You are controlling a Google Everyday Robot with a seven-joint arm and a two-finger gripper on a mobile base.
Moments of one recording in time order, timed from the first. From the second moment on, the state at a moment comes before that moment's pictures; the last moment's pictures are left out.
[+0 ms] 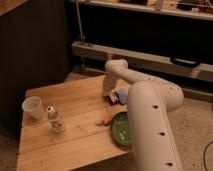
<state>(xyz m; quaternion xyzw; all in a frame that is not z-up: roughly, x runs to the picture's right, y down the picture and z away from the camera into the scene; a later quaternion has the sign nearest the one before) 0.018 0.028 0.977 -0.29 -0.17 -0.08 0.94</state>
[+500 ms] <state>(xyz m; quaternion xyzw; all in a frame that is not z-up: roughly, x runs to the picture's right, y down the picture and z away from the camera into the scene) 0.050 0.018 0.978 -0.29 -0.13 -0.07 0.95</state>
